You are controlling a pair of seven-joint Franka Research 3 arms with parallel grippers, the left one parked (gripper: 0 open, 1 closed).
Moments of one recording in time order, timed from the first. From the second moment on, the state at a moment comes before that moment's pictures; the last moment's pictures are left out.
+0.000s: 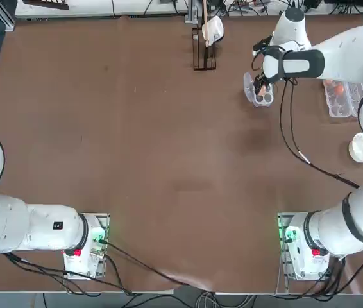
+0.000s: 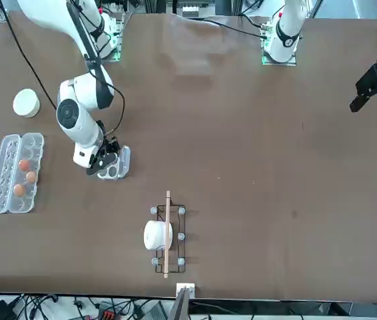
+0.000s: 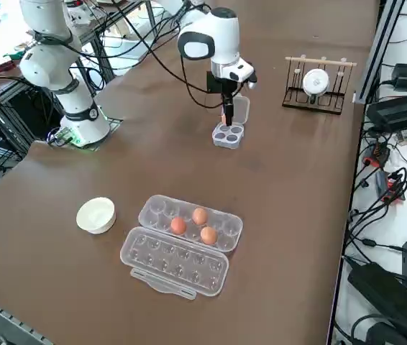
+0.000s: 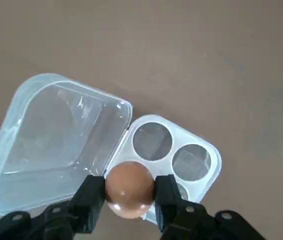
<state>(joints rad) 0.22 0.33 0.05 -2.11 -0.03 2.44 -0.20</state>
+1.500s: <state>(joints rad) 0.22 0.36 0.05 -2.11 -0.03 2.43 -0.20</state>
